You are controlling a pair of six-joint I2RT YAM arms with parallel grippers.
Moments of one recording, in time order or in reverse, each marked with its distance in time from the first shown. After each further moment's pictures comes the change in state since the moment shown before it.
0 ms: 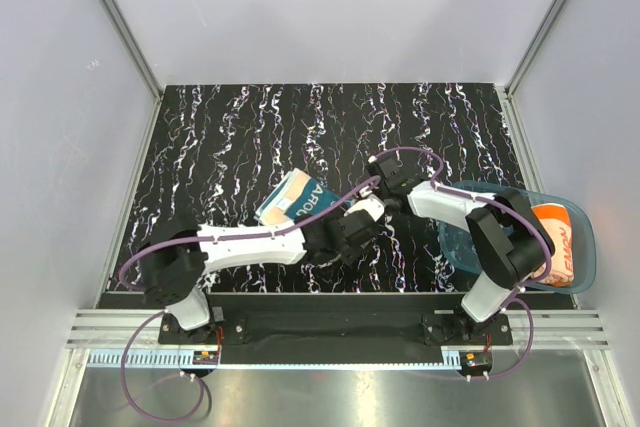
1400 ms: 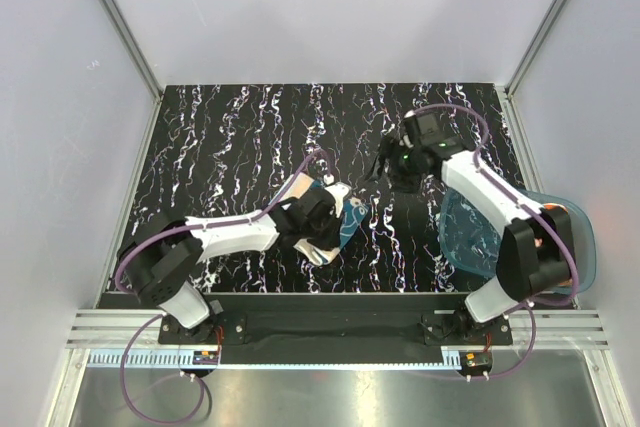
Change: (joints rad) left arm 0.265 -0.056 -0.267 0.339 0.504 -0.087; right arm -0.193 -0.107 0.285 -0.358 0.081 -0.129
